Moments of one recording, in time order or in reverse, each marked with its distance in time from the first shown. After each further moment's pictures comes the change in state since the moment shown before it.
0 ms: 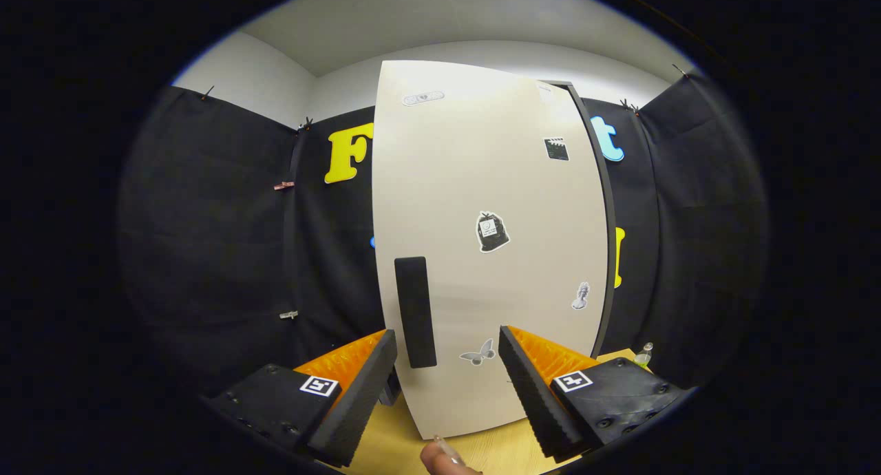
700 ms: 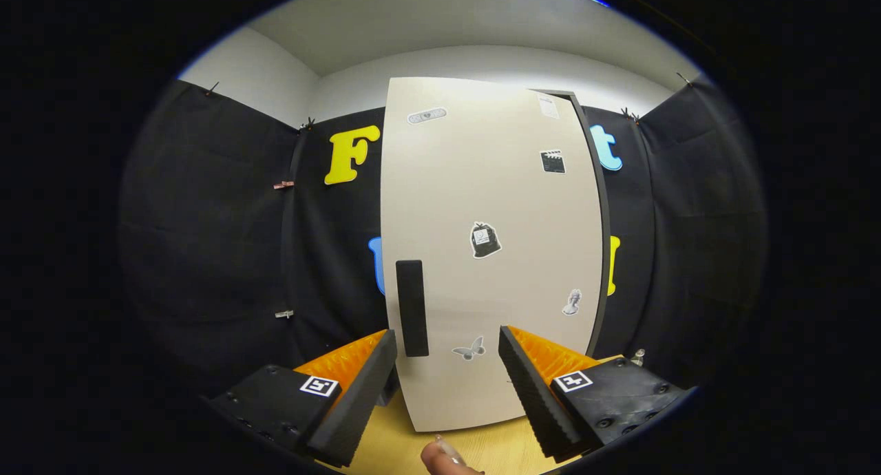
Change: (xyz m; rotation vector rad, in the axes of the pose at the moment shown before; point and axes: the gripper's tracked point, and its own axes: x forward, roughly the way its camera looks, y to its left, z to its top) arm -0.015 0.000 0.008 -0.033 -0.022 -0.016
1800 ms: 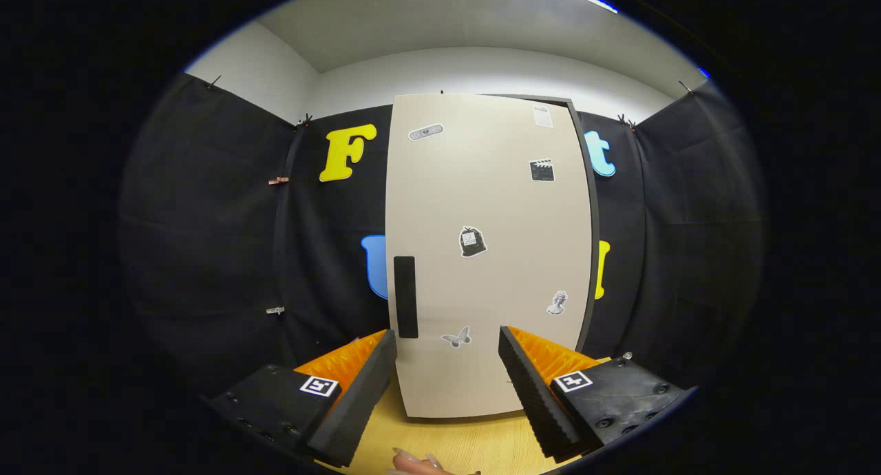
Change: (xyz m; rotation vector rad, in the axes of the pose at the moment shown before) arm -0.009 -0.005 0.005 -0.027 0.006 -0.037
